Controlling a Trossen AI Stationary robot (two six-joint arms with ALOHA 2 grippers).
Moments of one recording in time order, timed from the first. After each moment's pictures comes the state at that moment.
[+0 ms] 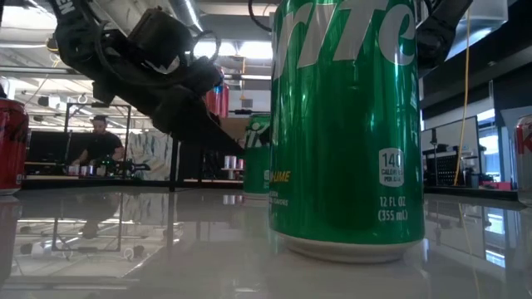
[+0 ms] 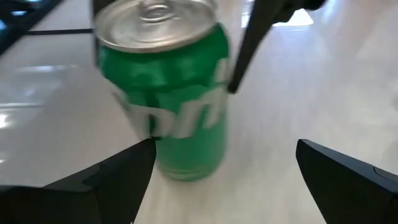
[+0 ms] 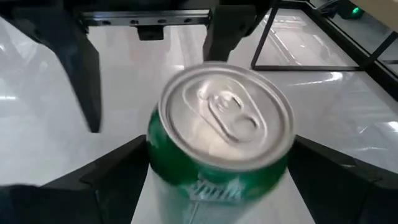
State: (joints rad) left arm 0.05 1.59 0.52 0.58 -0.02 0.04; right arm -0.04 1.75 0.80 0.50 0.11 -0.06
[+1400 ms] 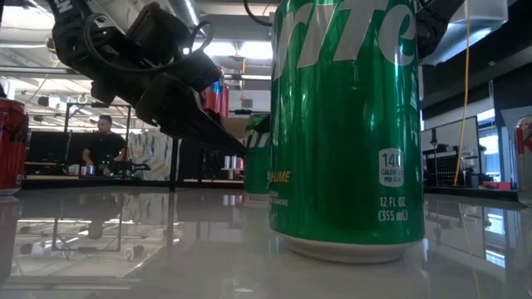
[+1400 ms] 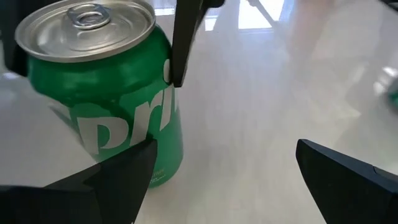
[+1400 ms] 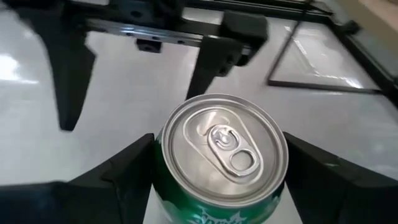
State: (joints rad) left arm 0.03 1.59 0.52 0.59 0.08 0.04; right arm -0.05 1.74 0.86 0.40 -0.02 -0.14
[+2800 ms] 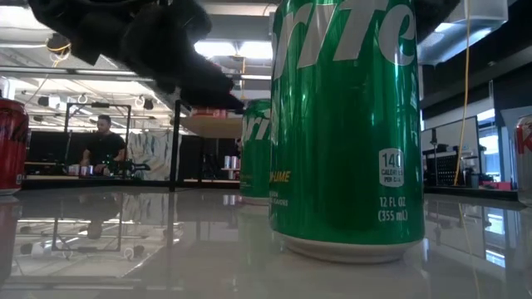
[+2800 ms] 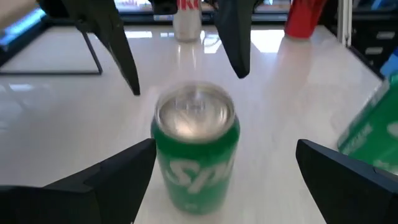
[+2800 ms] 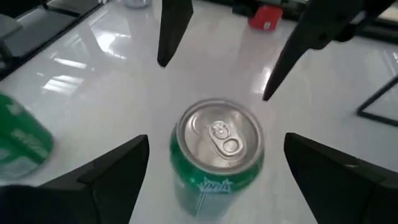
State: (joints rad) left arm -0.12 1.41 0.58 0.43 -0.09 -0.07; right arm -0.04 1.57 0.90 0.12 -0.32 -0.27
